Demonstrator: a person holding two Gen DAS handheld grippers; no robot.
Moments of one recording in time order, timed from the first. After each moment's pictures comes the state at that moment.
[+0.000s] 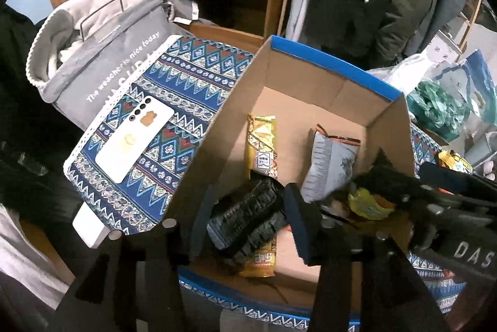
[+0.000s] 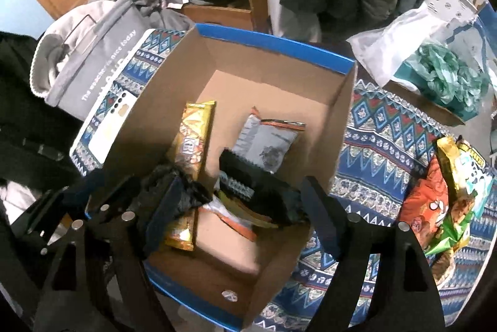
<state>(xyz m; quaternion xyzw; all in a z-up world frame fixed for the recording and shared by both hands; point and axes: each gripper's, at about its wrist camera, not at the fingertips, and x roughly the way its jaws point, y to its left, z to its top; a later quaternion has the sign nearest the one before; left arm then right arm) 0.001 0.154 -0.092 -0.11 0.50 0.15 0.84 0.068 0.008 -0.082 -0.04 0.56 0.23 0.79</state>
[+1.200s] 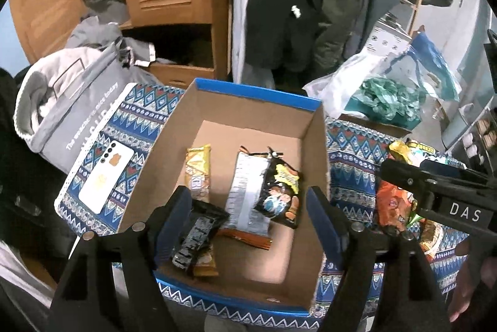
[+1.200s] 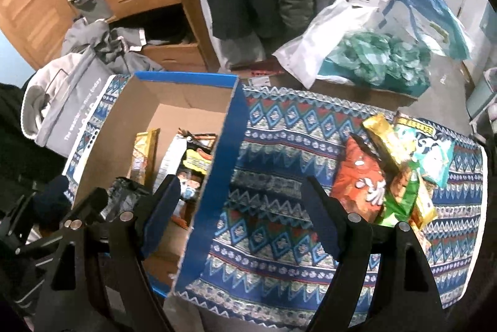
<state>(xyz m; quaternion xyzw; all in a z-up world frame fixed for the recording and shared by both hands) -0.001 0.070 -0.039 -0.05 0.46 0.08 0.89 0.059 -0.111 -0.045 0.01 0.52 0.16 0.84</state>
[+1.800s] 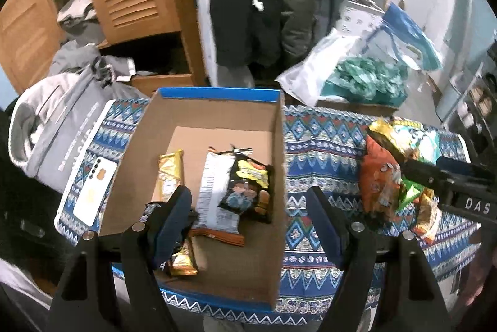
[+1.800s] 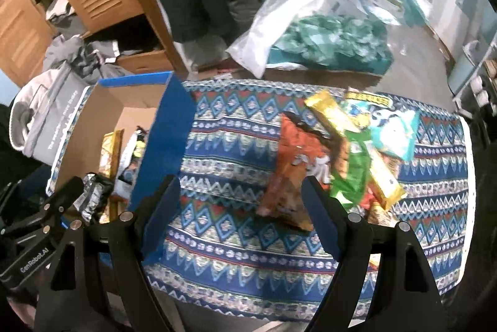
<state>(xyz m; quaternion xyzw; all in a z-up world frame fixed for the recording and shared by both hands) 0.004 0.011 -0.038 0.01 0.46 0.04 0.88 0.045 -0.198 -0.054 0.04 0.52 0.11 0.84</state>
